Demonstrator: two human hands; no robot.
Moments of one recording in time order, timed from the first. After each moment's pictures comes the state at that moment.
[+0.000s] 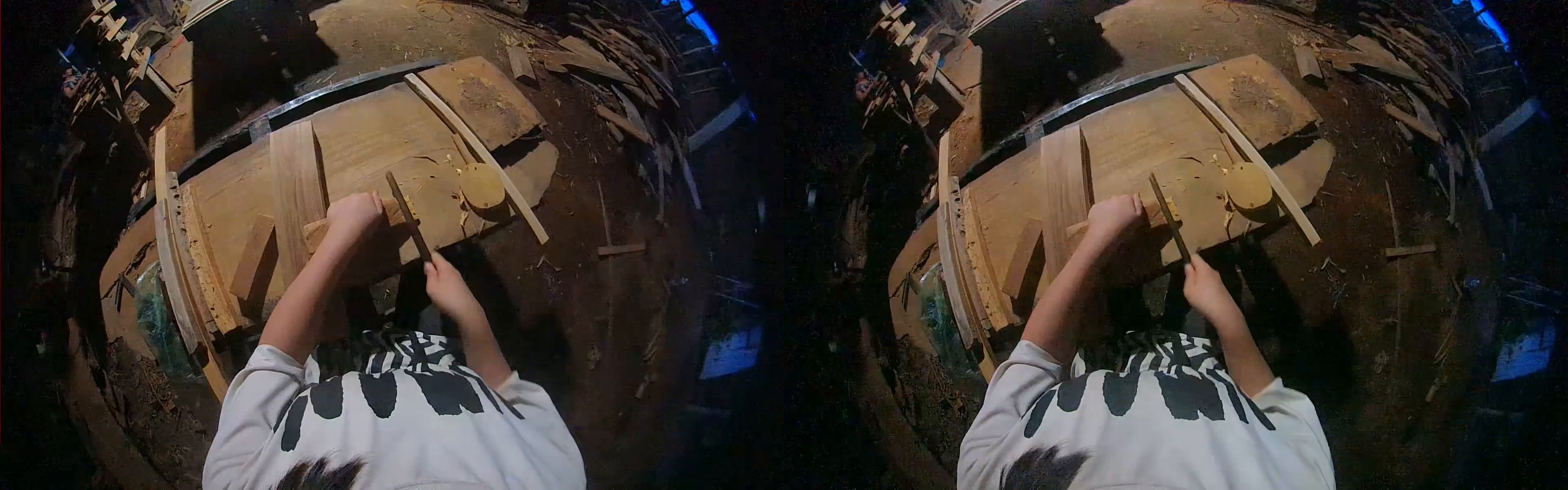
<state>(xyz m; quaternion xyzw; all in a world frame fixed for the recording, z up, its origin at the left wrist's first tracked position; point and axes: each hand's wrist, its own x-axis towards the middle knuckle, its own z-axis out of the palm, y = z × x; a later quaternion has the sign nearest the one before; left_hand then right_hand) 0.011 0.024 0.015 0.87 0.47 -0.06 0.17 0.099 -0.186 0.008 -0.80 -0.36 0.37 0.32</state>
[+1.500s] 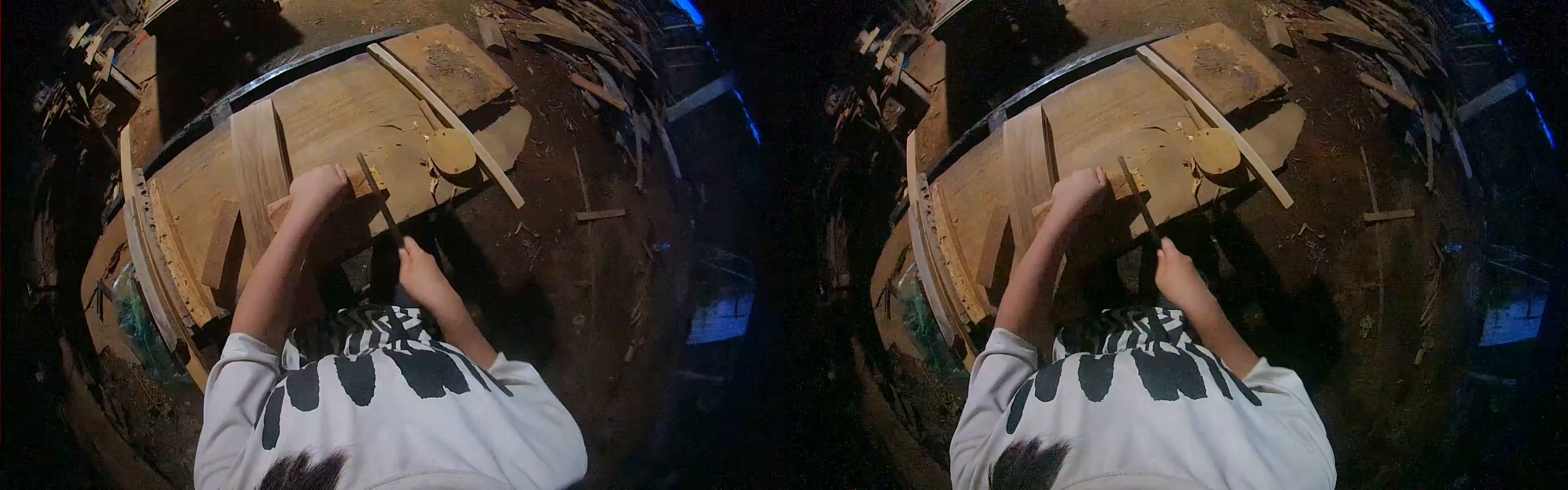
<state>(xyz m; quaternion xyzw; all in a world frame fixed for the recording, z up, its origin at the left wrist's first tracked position) 0.012 0.023 0.026 0.86 0.46 -0.09 0.19 0.079 -0.212 0.008 -0.81 -0.35 0.35 0.32</state>
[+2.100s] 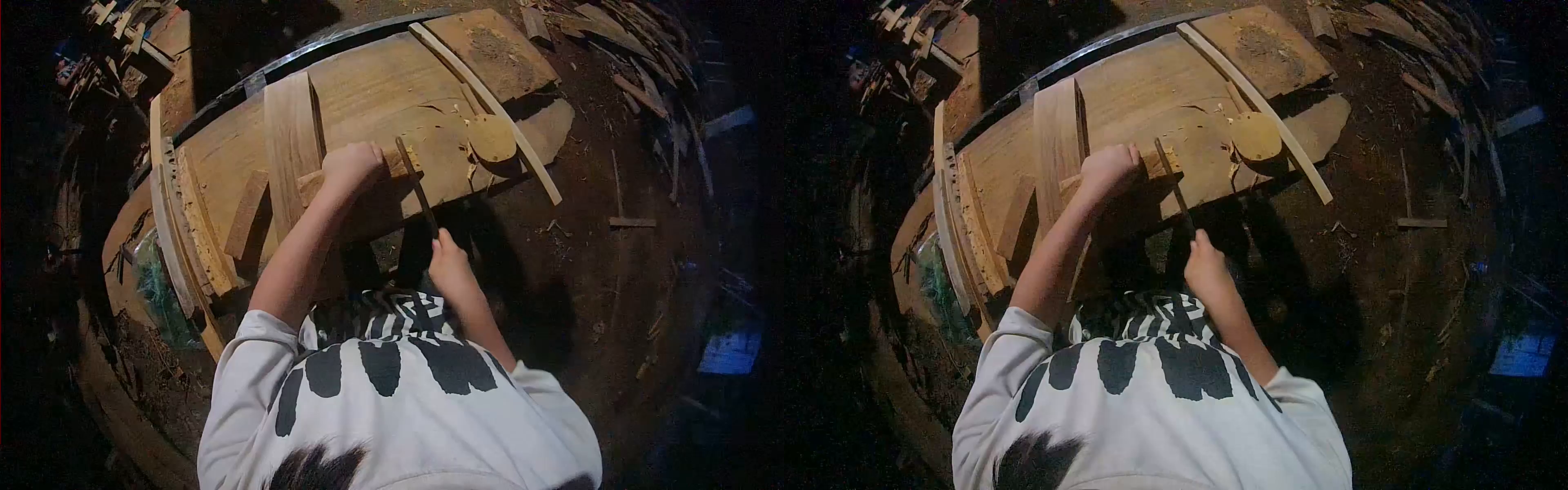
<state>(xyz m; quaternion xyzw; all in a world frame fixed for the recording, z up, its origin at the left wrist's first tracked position) 0.008 0.018 0.026 0.90 0.41 -0.07 0.15 0.074 -0.212 -0.005 -0.82 -0.36 0.32 0.30</state>
